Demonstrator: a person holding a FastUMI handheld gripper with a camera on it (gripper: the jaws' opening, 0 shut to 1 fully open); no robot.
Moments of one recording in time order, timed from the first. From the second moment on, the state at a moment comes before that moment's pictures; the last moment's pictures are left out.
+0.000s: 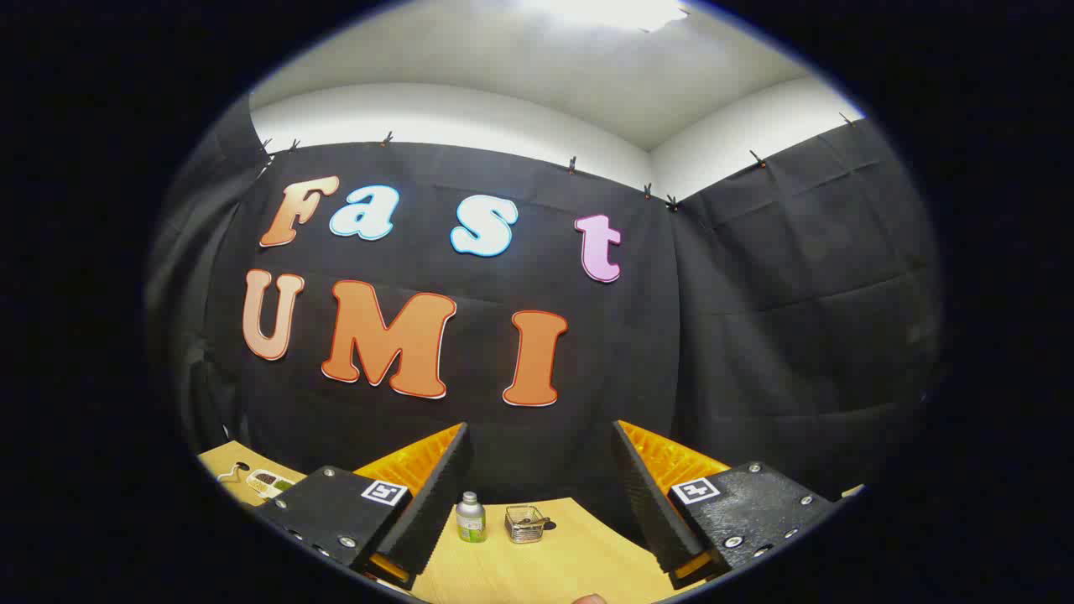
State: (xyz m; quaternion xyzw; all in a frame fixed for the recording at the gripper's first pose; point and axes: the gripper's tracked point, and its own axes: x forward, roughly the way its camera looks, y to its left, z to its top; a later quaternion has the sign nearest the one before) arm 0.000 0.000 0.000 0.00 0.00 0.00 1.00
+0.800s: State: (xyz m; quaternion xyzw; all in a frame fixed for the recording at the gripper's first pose) arm -0.042 0.001 -0.030 -0.05 0.08 0.00 1.00
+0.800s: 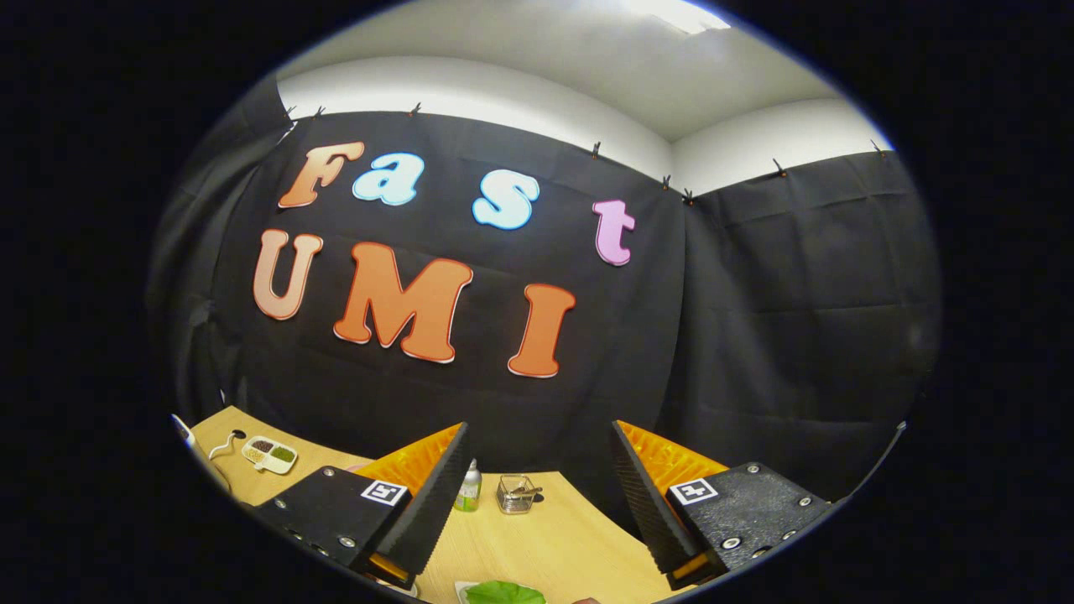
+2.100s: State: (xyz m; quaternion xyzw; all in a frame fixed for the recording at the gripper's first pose) arm -0.104 0.017 -0.286 -0.09 0.43 0.17 0.88
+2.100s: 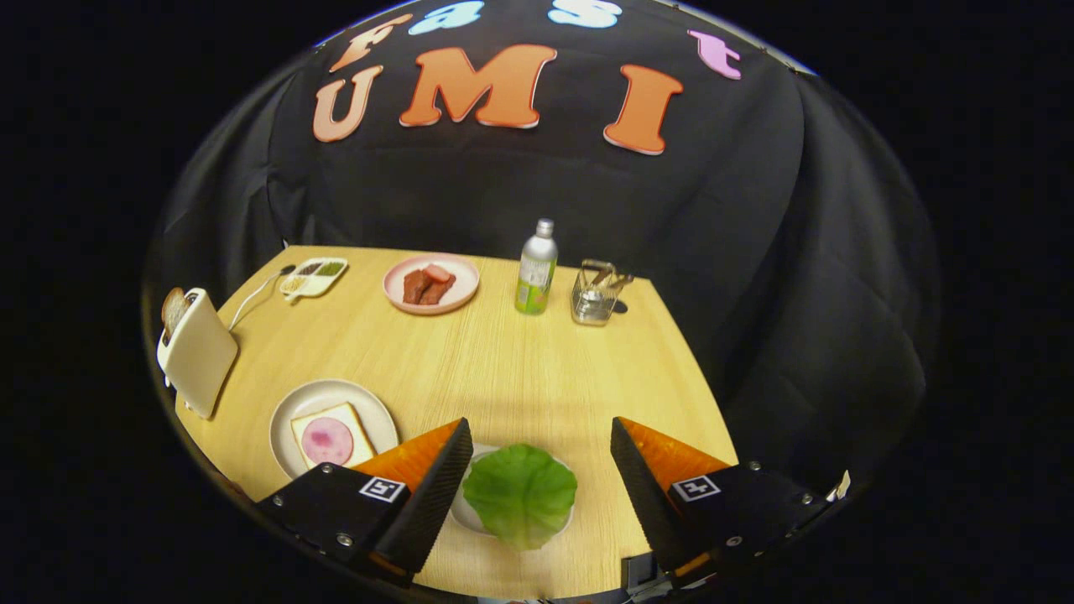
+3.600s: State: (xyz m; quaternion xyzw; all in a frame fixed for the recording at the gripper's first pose) arm -0.156 0.028 -0.432 -0.13 0.63 0.27 0.72
